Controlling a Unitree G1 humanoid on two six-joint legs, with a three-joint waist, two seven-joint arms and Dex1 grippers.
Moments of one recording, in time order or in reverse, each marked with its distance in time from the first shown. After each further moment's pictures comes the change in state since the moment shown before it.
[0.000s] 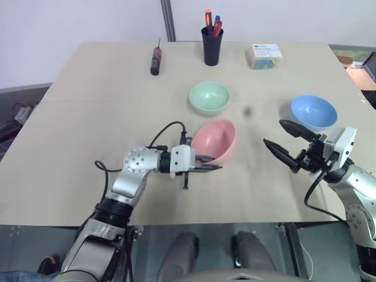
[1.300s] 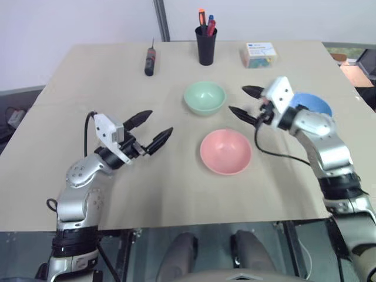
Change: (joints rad) left arm 0.295 0.019 0.498 -0.302 -0.315 0.415 0.467; right arm -0.711 0.084 0.359 0.517 -0.373 0.057 -0.034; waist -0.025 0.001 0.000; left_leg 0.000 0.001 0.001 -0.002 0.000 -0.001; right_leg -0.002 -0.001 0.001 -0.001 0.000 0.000
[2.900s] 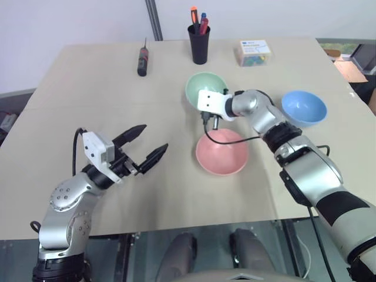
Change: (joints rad) left arm 0.153 0.018 0.033 -0.142 -0.035 -0.005 0.008; right arm -0.498 0.244 0.250 0.847 -0.471 -0.289 0.102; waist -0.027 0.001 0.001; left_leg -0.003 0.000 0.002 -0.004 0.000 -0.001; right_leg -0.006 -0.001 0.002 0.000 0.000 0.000
